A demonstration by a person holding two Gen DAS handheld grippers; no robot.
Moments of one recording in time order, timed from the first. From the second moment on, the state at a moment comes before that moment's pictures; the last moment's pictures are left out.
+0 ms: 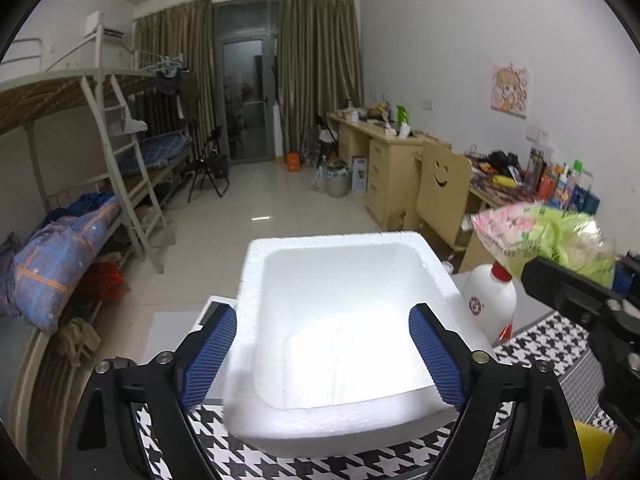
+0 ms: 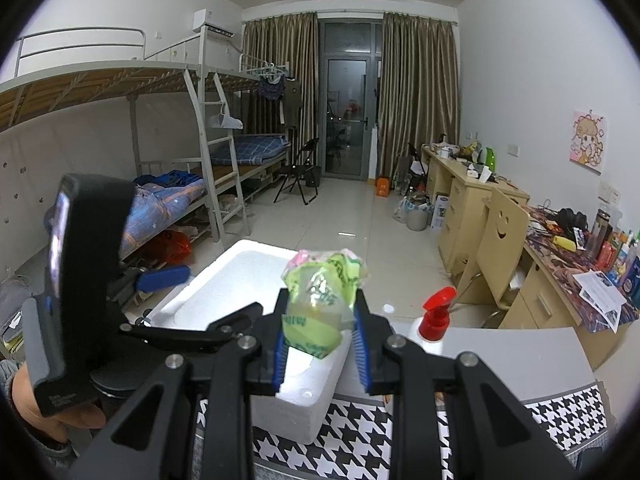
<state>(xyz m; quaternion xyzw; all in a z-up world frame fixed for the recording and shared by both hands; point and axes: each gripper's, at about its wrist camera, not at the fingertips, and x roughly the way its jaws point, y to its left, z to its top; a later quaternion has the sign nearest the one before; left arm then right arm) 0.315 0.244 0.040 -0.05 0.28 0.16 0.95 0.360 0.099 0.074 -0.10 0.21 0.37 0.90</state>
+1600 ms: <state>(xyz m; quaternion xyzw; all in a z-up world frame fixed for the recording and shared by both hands) 0.220 0.262 0.063 -0.06 0.21 0.24 0.95 0.362 0.115 0.071 -0.09 0.24 0.40 0.88</state>
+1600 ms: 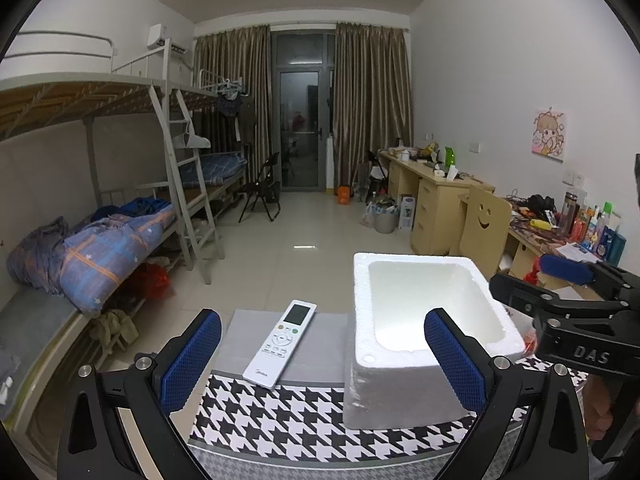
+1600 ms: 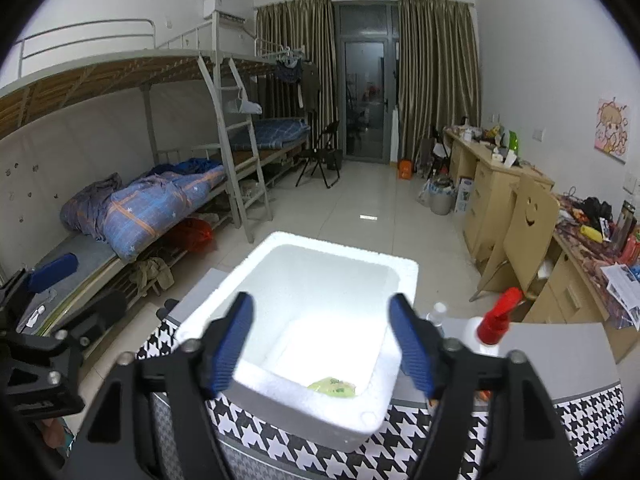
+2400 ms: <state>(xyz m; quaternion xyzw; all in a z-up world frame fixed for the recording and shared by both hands) 0.168 0.205 0.080 -0.04 0.19 0.23 0.95 0.296 0.042 0.098 -0.07 0.18 0.40 0.89</state>
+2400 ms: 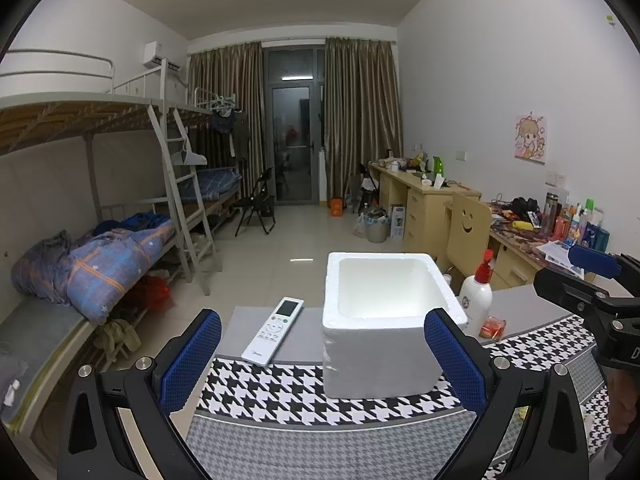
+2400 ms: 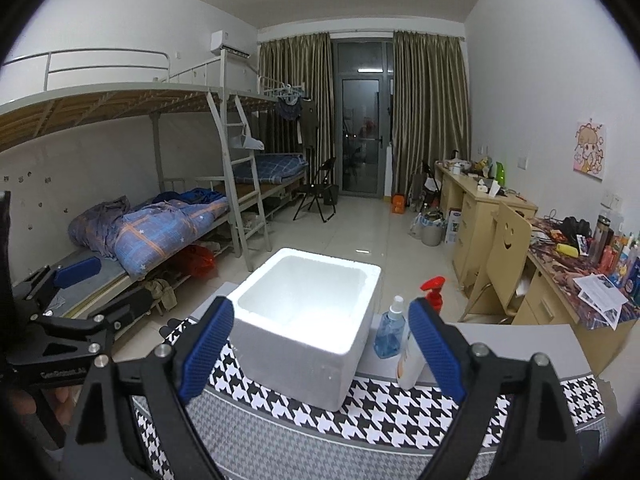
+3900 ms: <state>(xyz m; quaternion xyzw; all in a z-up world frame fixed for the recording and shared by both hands) 0.098 0.115 0.042 -0.04 0.12 0.21 0.97 0.238 -0.058 0.053 -0.08 0.14 0.40 0.90</state>
